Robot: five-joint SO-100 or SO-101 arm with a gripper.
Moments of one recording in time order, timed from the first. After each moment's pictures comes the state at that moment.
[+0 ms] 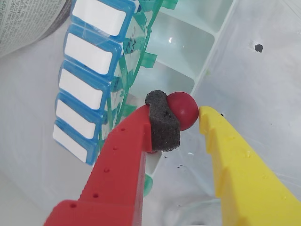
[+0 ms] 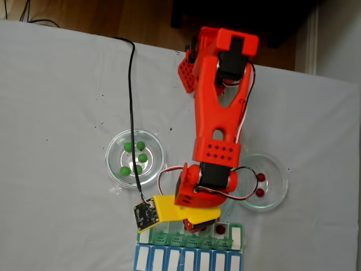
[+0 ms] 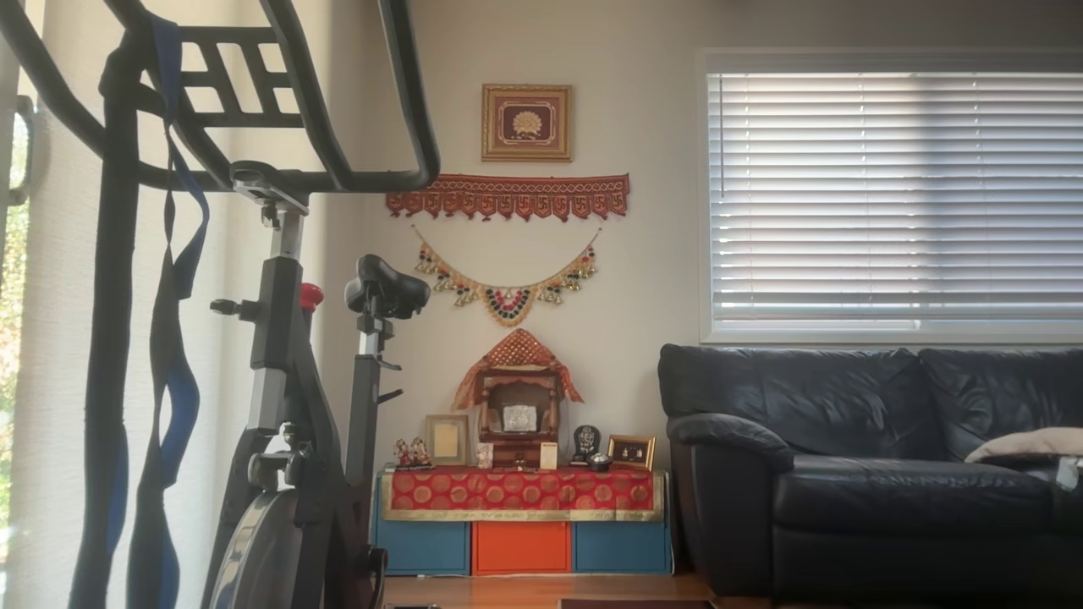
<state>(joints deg) 0.7 99.8 91.6 58.3 -21.2</state>
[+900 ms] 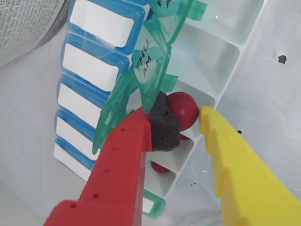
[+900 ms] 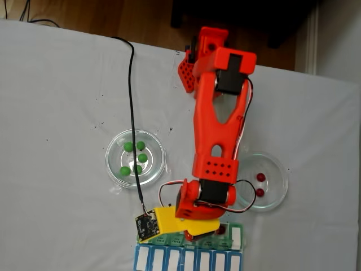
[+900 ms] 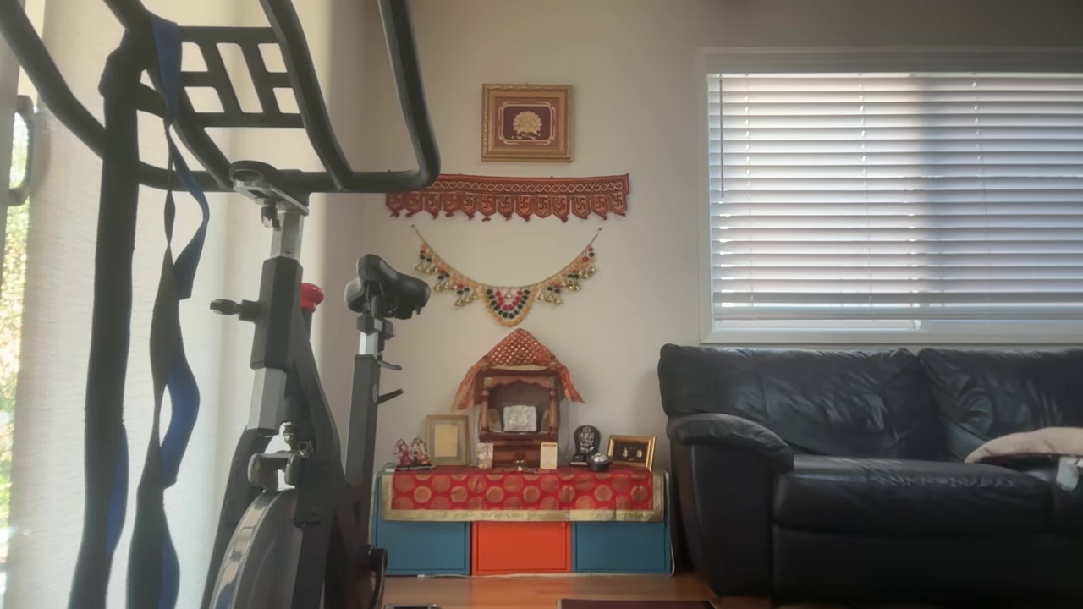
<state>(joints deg) -0.9 90.5 84.7 56.3 -18.5</state>
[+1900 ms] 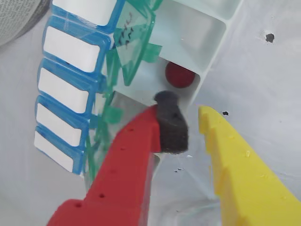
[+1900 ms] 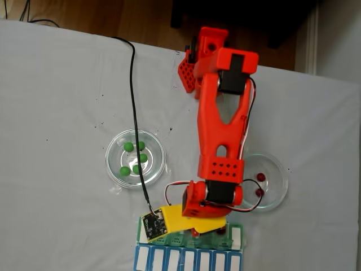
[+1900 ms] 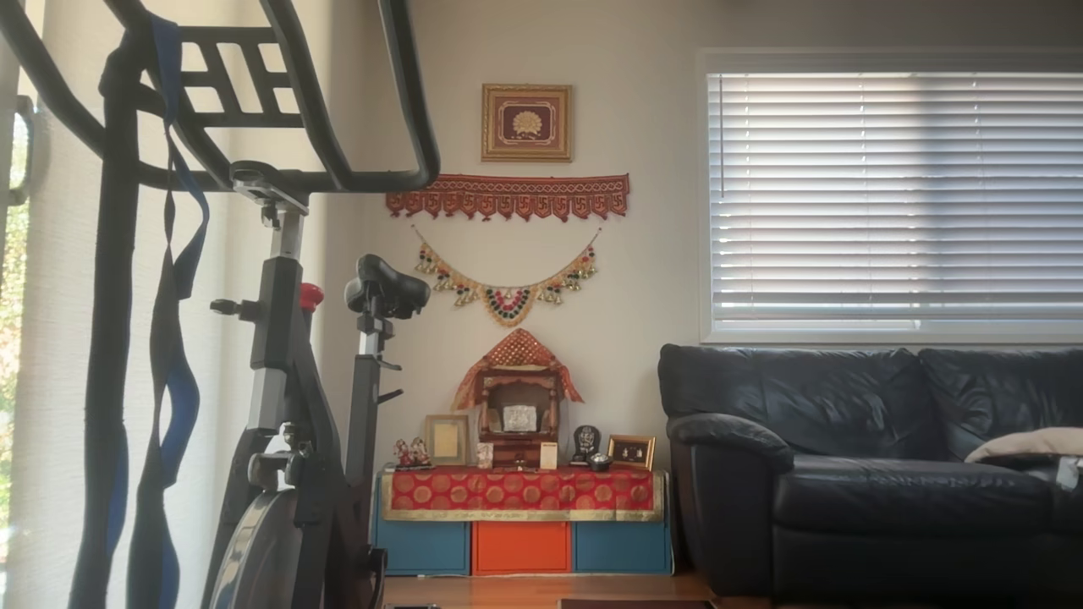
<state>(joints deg) -2.9 91.8 84.6 61.9 -18.9</state>
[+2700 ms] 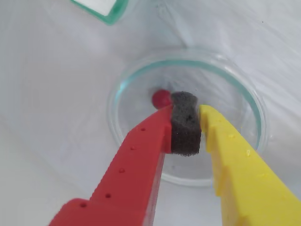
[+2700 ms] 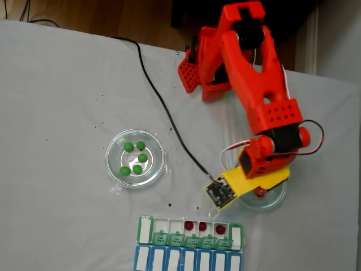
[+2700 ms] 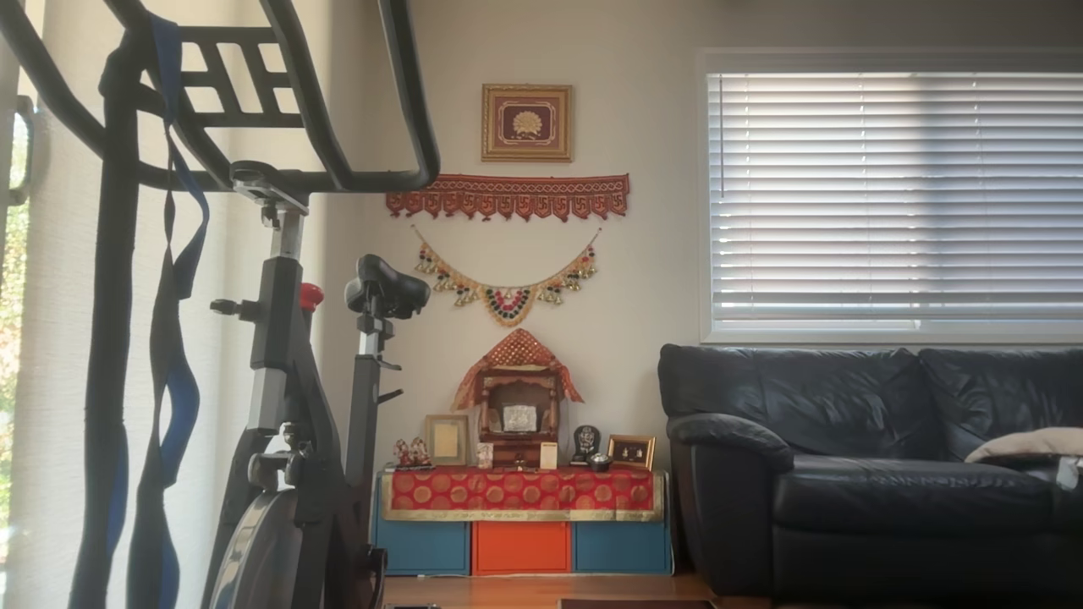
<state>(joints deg) -25.4 118.7 104.6 71.7 -12.7</state>
